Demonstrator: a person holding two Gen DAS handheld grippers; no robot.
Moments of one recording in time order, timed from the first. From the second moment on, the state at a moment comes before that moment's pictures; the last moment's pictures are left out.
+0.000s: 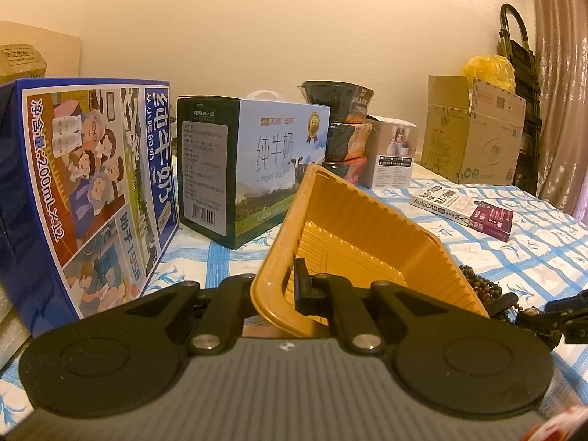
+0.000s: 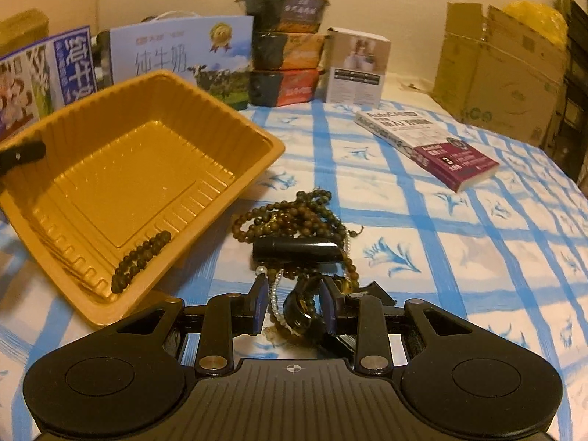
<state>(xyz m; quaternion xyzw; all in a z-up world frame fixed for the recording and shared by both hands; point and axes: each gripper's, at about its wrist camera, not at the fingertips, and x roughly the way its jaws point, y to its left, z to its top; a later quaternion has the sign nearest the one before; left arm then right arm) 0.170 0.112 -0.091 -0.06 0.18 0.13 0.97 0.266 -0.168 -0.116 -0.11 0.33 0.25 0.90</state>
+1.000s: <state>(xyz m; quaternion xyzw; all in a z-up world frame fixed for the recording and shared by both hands) 0.170 0.110 -0.090 -0.06 0.18 0.13 0.97 0.268 -0.164 -0.127 -0.15 0.31 0.27 0.90</state>
